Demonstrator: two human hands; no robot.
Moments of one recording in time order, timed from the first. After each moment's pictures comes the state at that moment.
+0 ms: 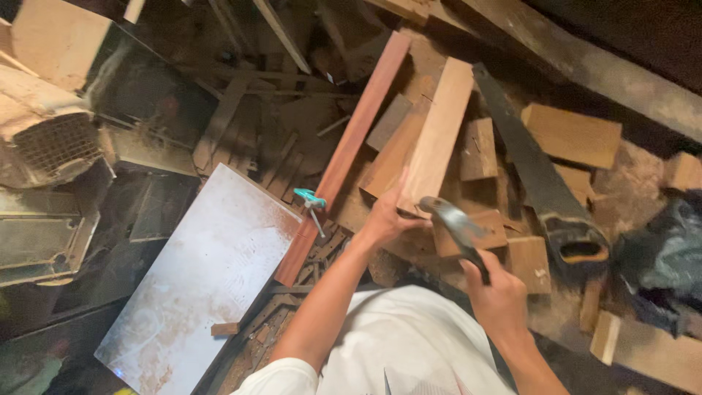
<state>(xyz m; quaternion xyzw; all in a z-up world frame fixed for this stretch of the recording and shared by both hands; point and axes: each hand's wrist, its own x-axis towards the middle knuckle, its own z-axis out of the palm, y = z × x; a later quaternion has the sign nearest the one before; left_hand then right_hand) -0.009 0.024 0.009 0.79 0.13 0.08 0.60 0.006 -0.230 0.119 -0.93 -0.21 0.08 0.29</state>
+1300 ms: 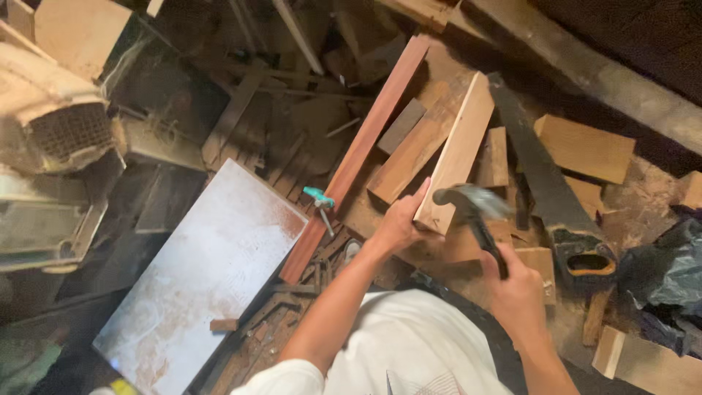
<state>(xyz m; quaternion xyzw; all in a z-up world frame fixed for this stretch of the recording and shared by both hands) -0.010 0.020 0.019 0.84 0.08 0.10 0.54 0.031 -0.211 0.144 -0.93 -0.14 0.13 0.30</state>
